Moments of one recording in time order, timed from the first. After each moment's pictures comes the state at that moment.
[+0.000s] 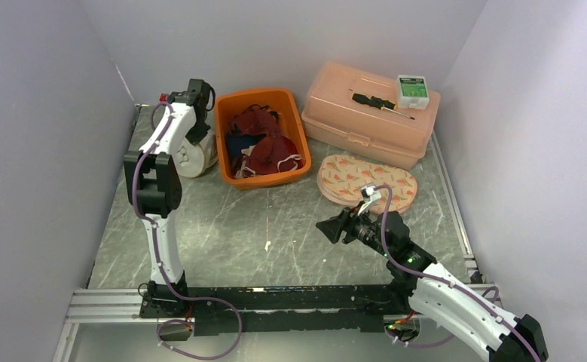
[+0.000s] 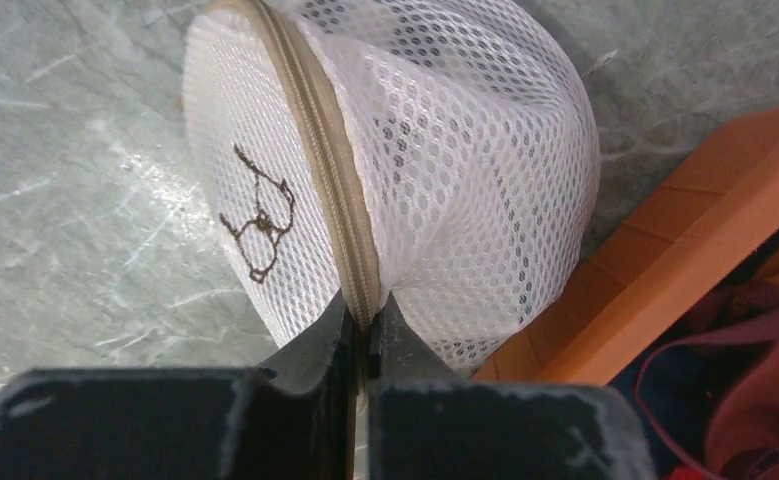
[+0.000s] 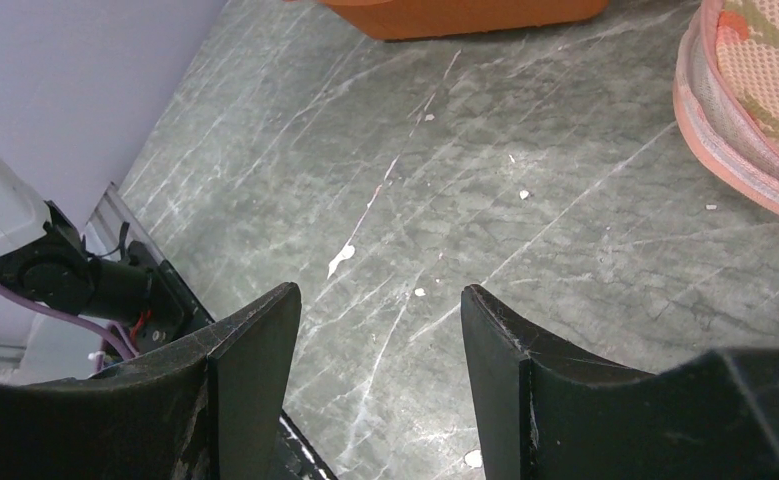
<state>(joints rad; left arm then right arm) -0.11 2.14 1.98 -1.01 -0.47 -0.91 0.67 0.56 0.23 0.10 -0.16 0.58</state>
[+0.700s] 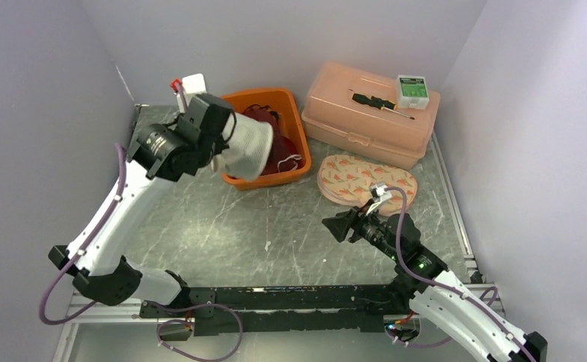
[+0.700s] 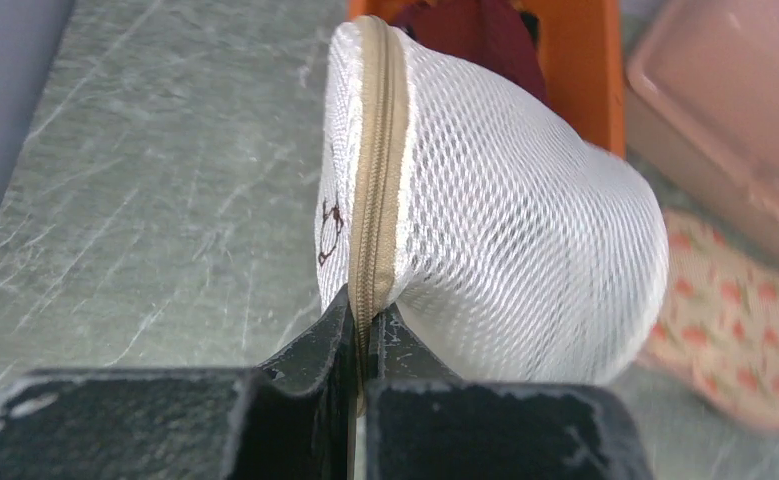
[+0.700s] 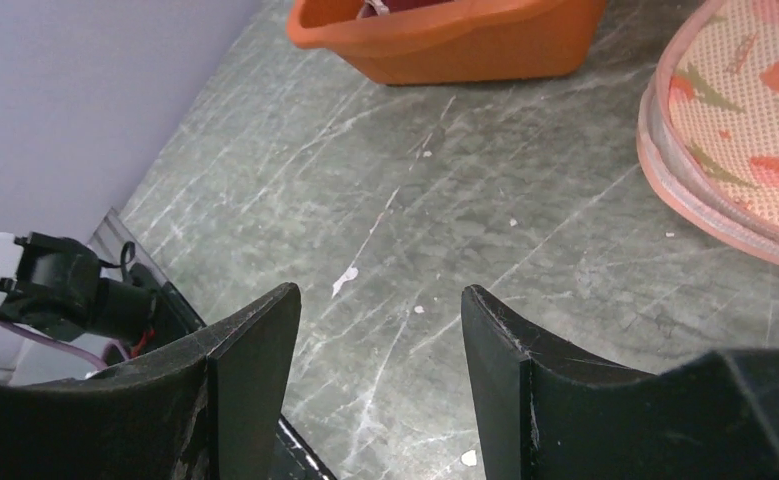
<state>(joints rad) -0.63 1.41 1.87 -1.19 -0.68 -0.70 0.67 0.43 0.28 -0.03 -0.10 0.55</state>
